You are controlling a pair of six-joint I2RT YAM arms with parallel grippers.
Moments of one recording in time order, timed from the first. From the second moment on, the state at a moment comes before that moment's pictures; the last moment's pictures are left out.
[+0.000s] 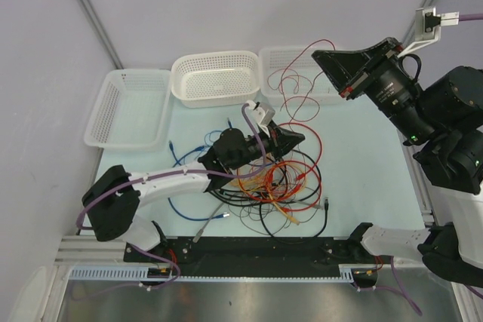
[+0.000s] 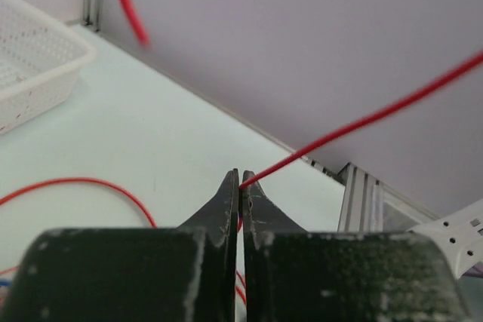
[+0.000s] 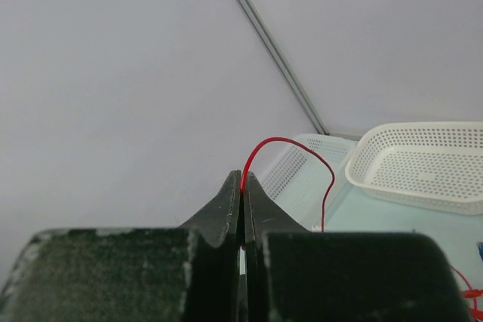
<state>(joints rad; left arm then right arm) -0.98 1.50 0.91 0.74 0.14 -0.42 0.79 1.15 1.99 -0.56 0.09 0.57</state>
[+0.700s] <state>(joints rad) -0.93 0.97 1.21 -0.25 -0.14 -0.29 0.79 0.87 1.51 -0.56 0.29 0.52</state>
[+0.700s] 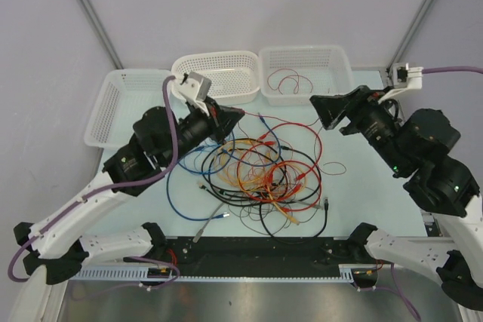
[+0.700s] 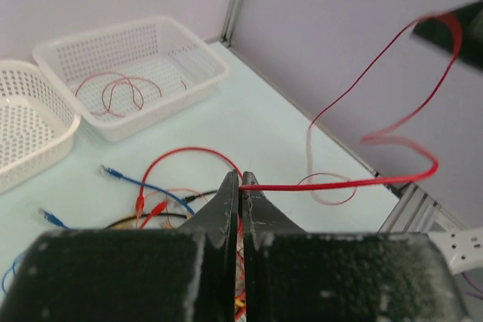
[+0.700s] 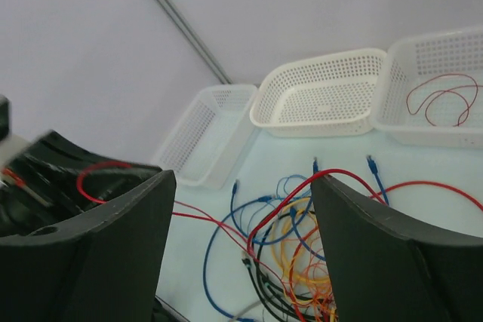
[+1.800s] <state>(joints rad) -0.87 1.47 2.07 -0.66 -0.06 -0.32 0.85 0.93 1.17 -0.40 0.07 0.47</state>
